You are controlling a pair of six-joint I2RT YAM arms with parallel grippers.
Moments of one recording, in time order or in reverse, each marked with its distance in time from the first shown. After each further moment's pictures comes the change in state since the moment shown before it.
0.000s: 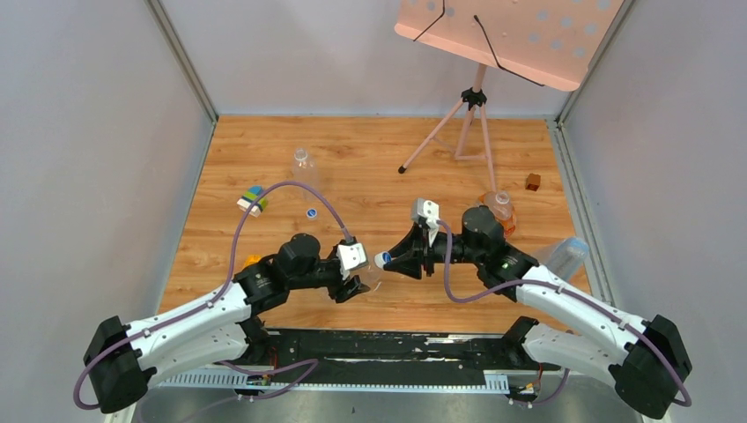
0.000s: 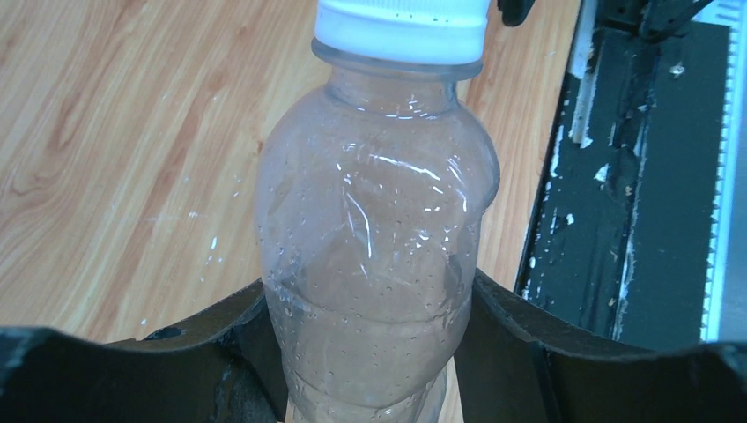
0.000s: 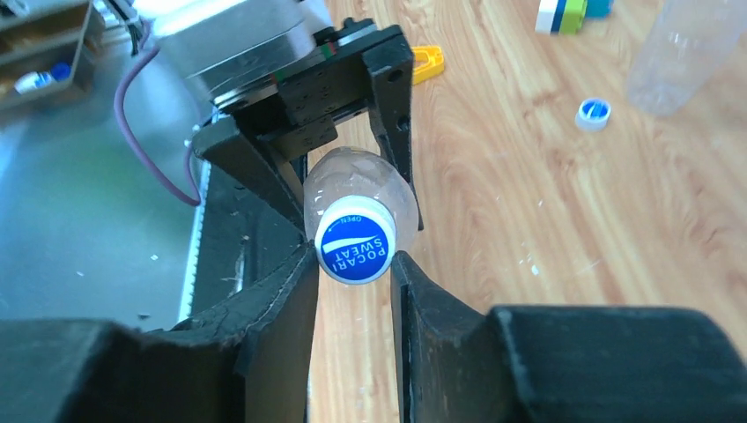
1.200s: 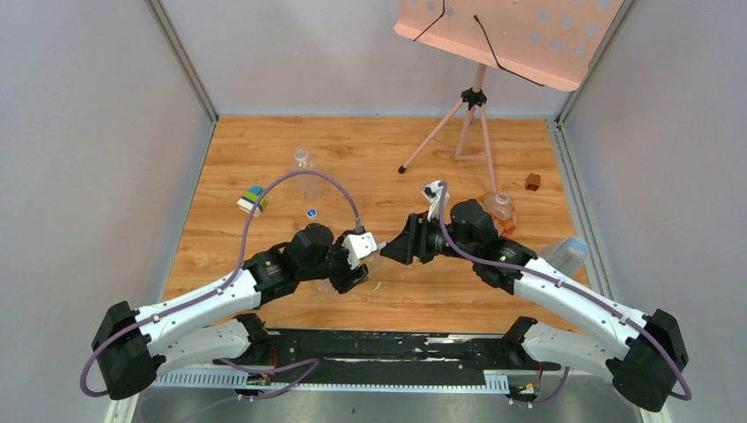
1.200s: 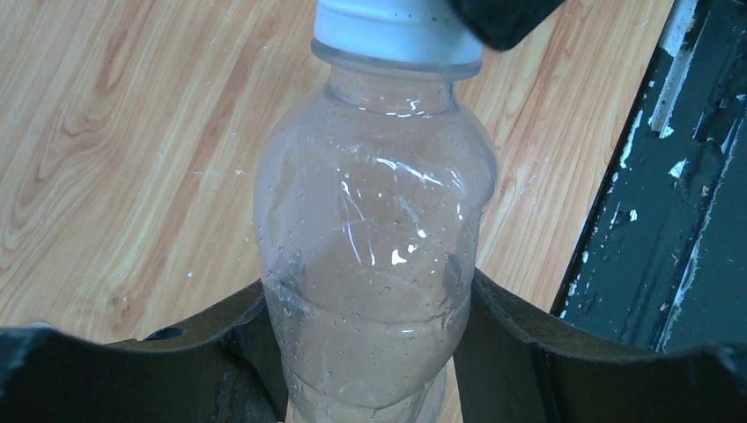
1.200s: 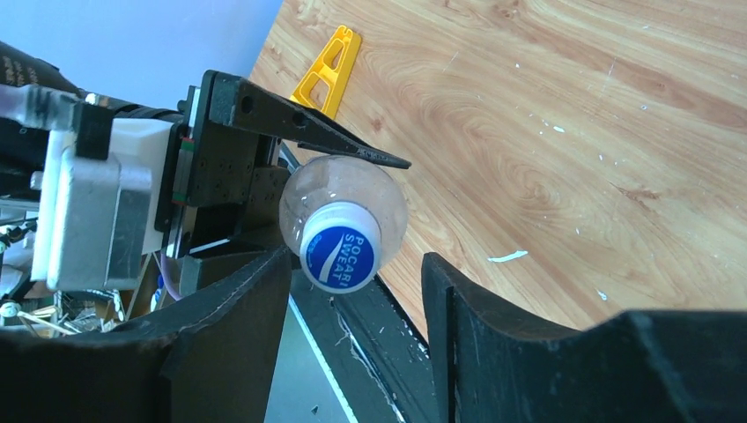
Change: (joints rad) left arm -0.007 0.113 0.127 -0.127 -0.138 0.016; right arm 0.027 0.018 0.097 -0.245 0.365 0.587
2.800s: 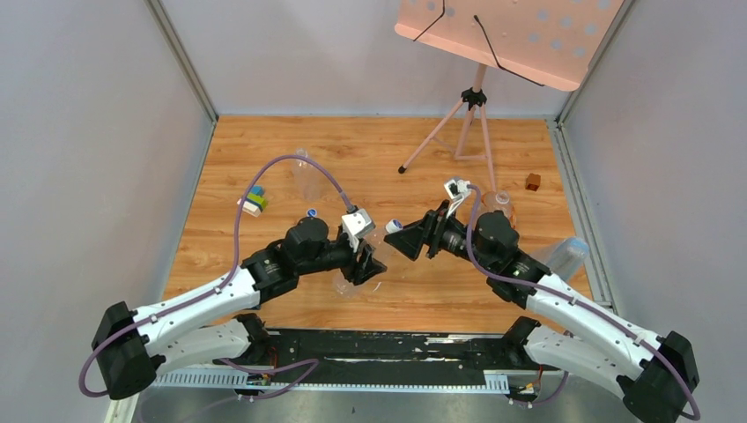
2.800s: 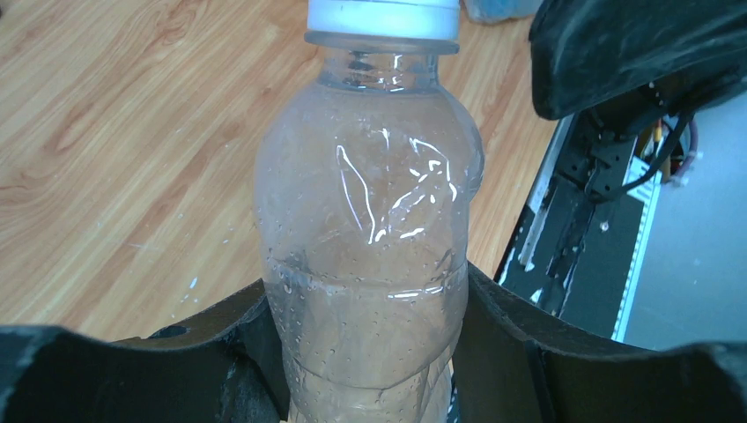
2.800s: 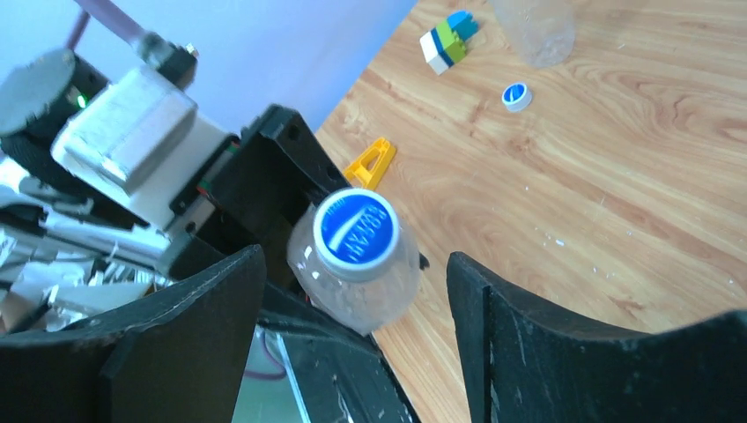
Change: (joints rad) left arm -0.002 -0.011 0.032 0.174 0.073 -0.311; right arm -0.034 -0.142 -0.124 0.268 0.044 -0.011
